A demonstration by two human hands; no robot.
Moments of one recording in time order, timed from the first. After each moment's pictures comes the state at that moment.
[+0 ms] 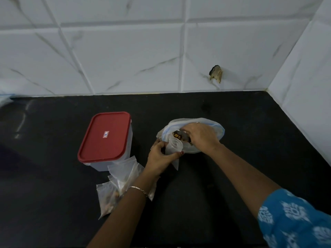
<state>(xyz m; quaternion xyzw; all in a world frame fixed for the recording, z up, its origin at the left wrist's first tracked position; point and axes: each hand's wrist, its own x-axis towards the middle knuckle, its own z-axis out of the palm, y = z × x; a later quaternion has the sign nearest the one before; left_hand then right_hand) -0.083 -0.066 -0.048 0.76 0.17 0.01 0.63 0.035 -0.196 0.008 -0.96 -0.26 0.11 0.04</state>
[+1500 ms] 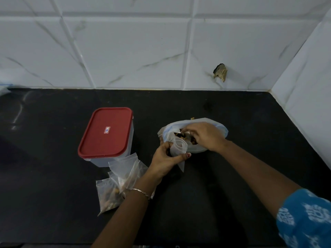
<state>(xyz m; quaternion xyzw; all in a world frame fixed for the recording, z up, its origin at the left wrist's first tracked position) -0.093 -0.078 -0.042 0.69 0.18 -0.02 0.70 0.039 -0.224 -0.006 -0.92 -0.36 0.08 0.14</state>
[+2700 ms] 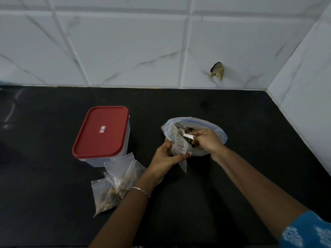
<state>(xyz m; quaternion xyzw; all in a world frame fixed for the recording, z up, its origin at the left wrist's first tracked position) -0.093 -0.085 -0.043 0.59 0.11 -0.05 0.80 0.015 -0.227 -0.012 -0.84 0.02 0.23 0.49</state>
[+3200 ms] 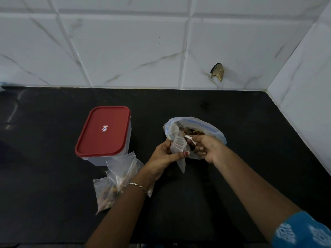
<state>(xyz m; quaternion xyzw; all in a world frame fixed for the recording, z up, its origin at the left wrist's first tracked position) -0.093 -0.076 -0.036 0.57 0.10 -0.09 0.81 0.005 -0.225 -0.006 -0.66 0.22 0.36 0.62</state>
